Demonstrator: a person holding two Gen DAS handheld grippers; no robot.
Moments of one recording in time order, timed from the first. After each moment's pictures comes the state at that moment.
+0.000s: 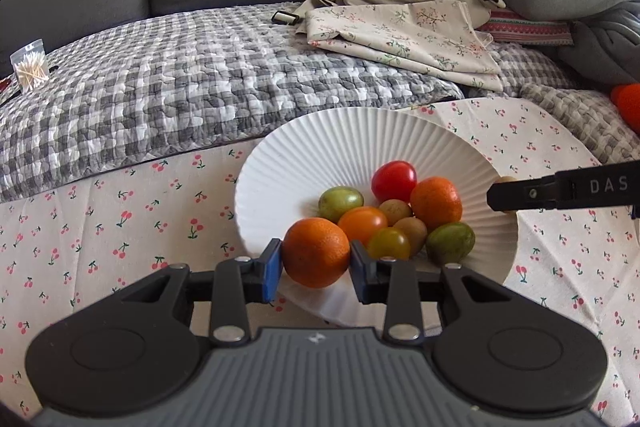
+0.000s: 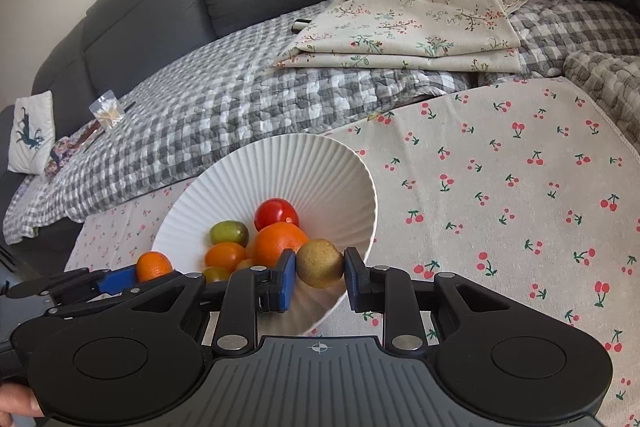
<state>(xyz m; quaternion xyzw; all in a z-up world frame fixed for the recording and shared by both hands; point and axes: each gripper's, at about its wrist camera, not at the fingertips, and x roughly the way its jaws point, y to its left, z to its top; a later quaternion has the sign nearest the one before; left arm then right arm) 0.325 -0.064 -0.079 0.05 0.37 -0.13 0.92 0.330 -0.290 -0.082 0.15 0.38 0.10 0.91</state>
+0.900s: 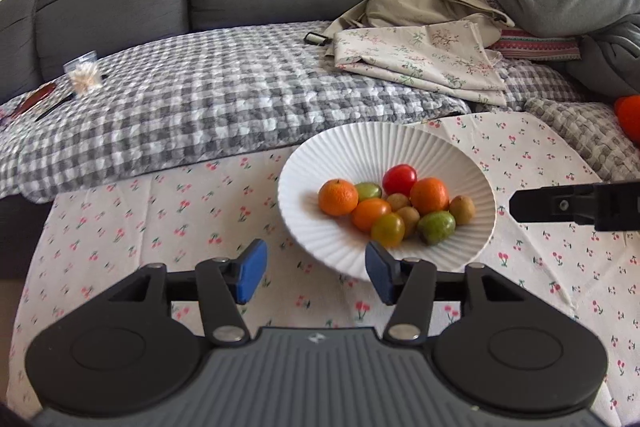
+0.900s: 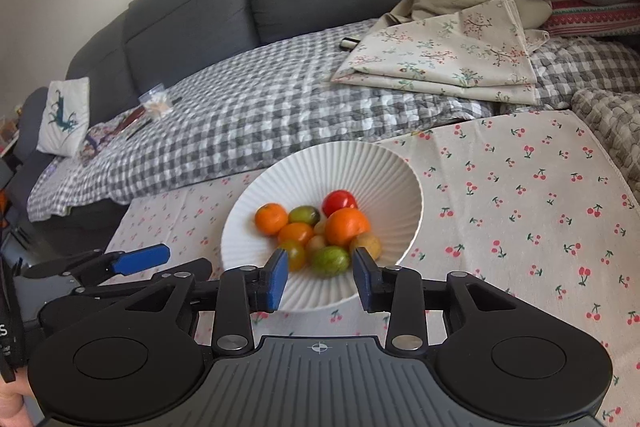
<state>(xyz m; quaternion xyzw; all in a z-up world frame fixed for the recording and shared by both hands) 0.262 -0.054 -0.033 0.05 0.36 -0.07 0.93 0.267 -0.268 -0.029 0.12 0.37 0.14 0.91</state>
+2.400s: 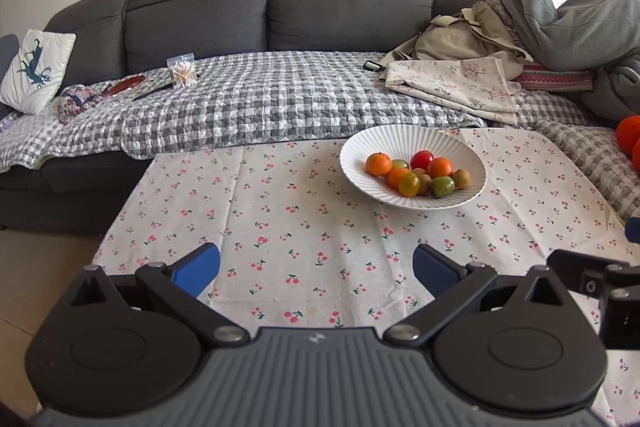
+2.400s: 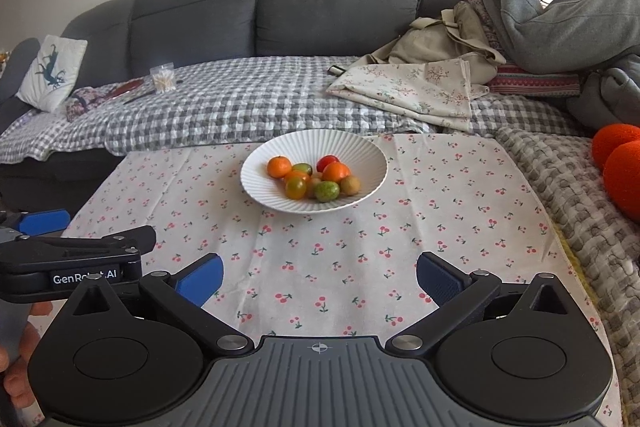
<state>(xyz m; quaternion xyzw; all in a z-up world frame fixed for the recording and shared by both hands) 0.119 -0.029 -0.006 0.02 0.31 0.01 0.95 0.095 -0.215 -0.003 0.01 0.31 0.06 0.95</state>
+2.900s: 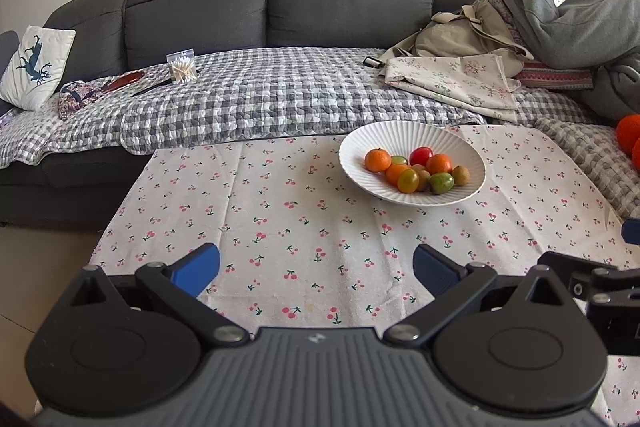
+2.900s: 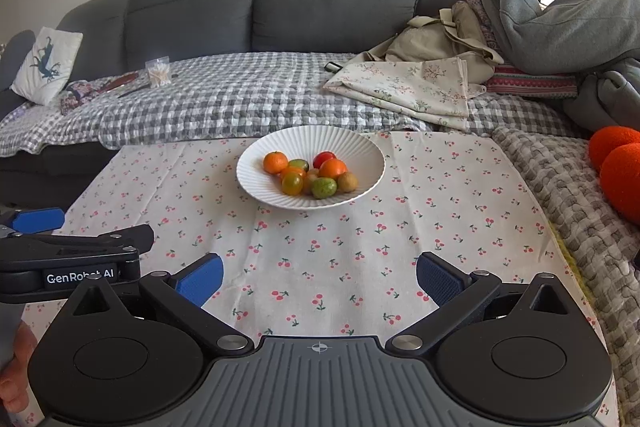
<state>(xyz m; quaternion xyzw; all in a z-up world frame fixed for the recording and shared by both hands) 0.118 -0.031 -0.005 0.02 0.32 0.01 0.95 0.096 -0.209 -0.006 0.00 0.31 0.05 0.95</state>
